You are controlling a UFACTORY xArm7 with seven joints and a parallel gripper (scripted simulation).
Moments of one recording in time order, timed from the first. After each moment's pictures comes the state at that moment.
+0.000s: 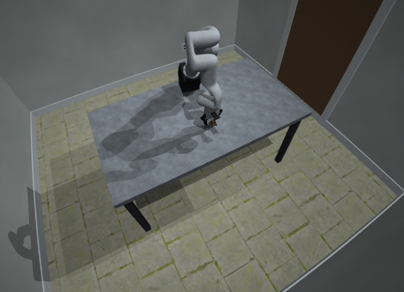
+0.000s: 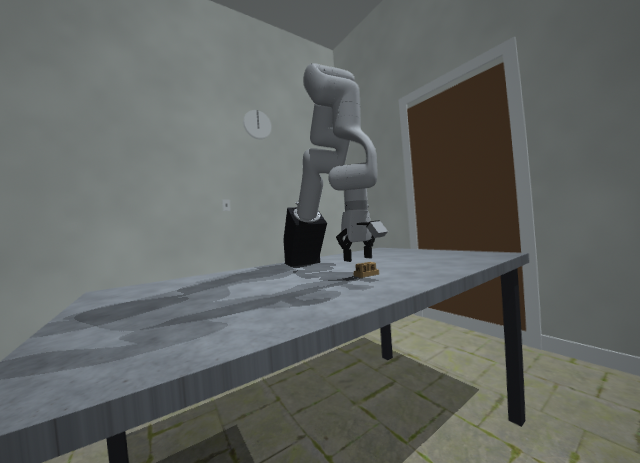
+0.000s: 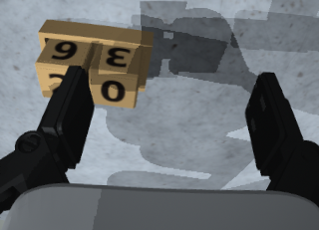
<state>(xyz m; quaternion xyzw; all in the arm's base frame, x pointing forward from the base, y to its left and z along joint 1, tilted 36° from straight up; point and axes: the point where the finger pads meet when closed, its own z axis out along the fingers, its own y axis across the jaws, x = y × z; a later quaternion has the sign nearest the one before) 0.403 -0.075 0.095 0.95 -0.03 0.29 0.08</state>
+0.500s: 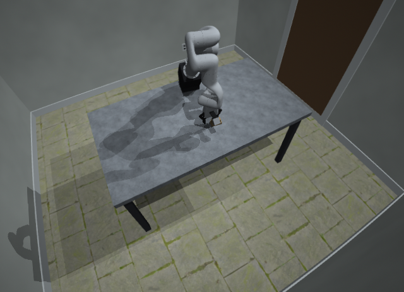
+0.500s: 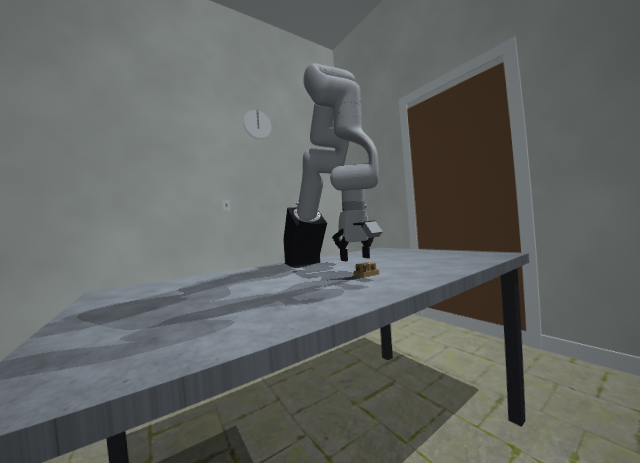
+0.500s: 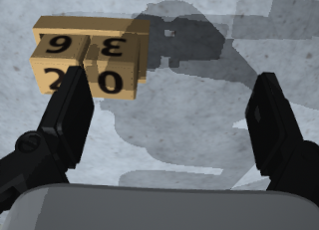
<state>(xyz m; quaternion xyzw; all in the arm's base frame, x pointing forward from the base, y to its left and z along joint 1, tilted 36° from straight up) 0.394 -0.077 0.089 0.95 -0.07 0.29 0.07</state>
